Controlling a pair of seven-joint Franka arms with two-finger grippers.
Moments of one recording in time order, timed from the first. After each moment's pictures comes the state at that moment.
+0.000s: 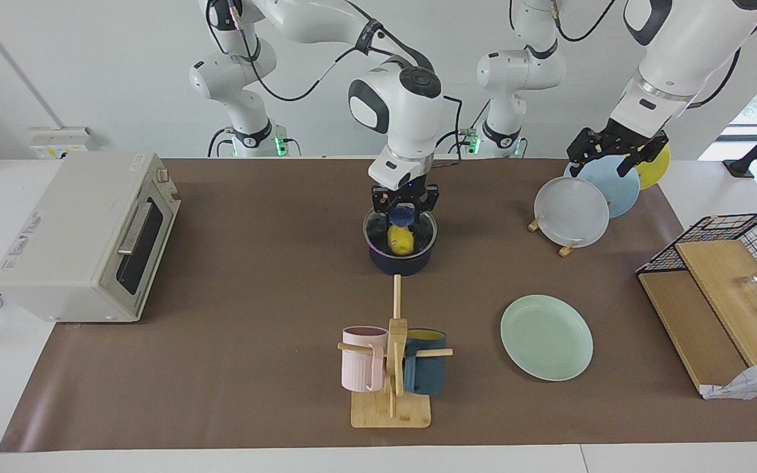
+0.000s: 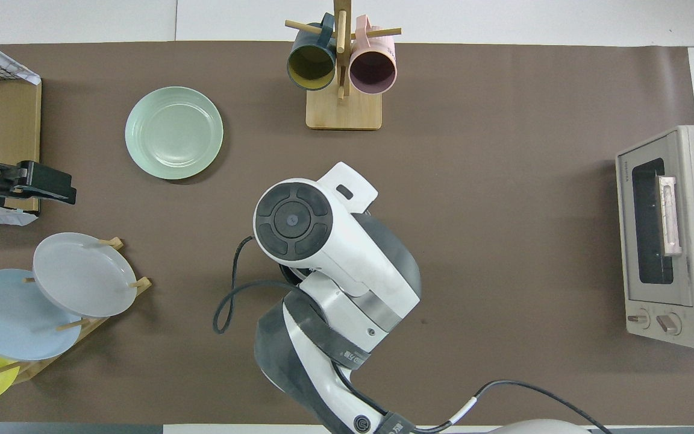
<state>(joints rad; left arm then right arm) -0.05 -0.02 -0.07 -1.57 -0.02 1.50 -0.05 0.69 0.35 0.01 -1.54 -0.07 1.90 0.66</state>
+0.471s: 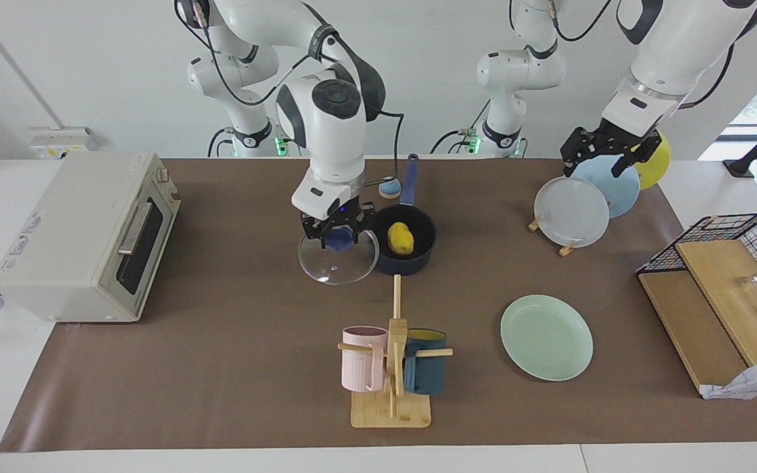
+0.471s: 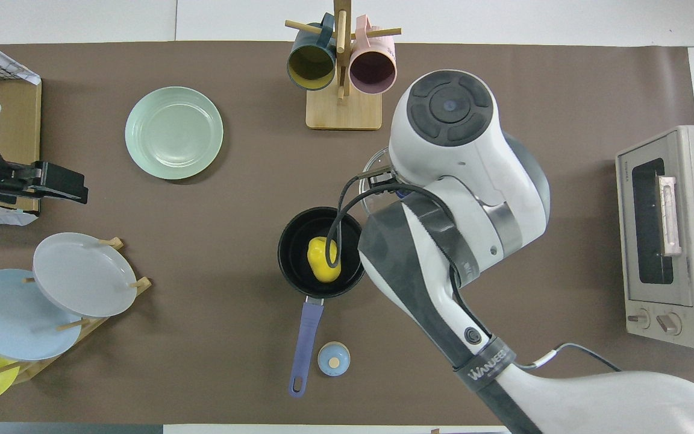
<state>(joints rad) -0.08 -0.02 -0.09 -1.57 -0.02 1.51 -0.09 0.45 0.32 0.00 -1.52 -0.07 1.84 0.25</state>
